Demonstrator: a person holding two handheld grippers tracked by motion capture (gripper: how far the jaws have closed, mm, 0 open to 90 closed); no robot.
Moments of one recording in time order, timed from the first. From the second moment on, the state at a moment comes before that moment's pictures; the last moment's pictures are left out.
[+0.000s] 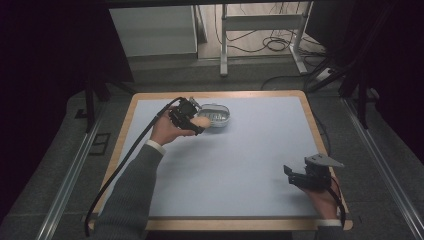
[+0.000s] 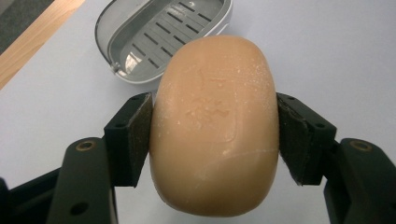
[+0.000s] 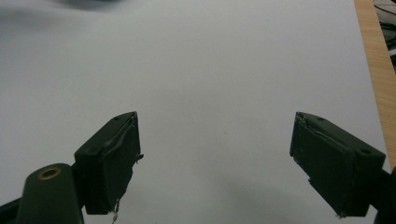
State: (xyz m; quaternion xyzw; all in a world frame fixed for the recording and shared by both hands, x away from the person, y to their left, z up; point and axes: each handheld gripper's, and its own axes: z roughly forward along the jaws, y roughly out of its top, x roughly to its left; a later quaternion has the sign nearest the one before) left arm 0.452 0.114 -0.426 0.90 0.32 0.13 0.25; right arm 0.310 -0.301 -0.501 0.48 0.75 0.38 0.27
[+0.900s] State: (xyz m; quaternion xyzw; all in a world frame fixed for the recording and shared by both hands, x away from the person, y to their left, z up) left arm 0.497 0.099 -0.436 0.90 0.32 0.11 0.26; right arm 0.311 -0.305 -0.500 0.48 0.74 0.38 0.27
